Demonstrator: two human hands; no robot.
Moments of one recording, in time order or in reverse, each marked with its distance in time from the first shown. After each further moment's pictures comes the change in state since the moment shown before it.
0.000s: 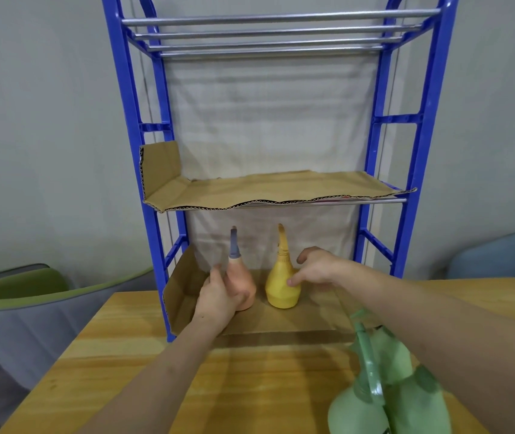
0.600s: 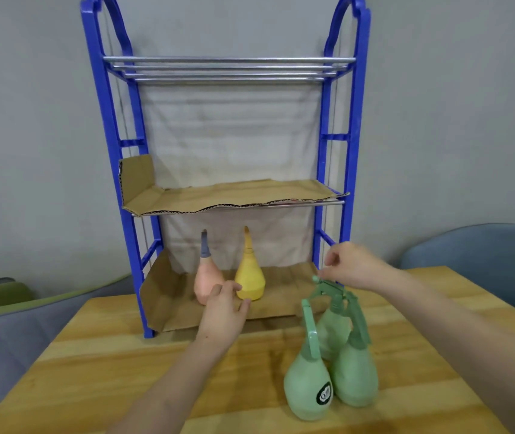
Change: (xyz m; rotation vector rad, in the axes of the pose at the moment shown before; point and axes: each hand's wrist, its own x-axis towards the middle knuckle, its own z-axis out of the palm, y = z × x) left_hand -0.088 0.044 0.030 0.019 0.012 0.288; right_hand -0.144 0.070 -0.075 -0.169 0.281 -0.006
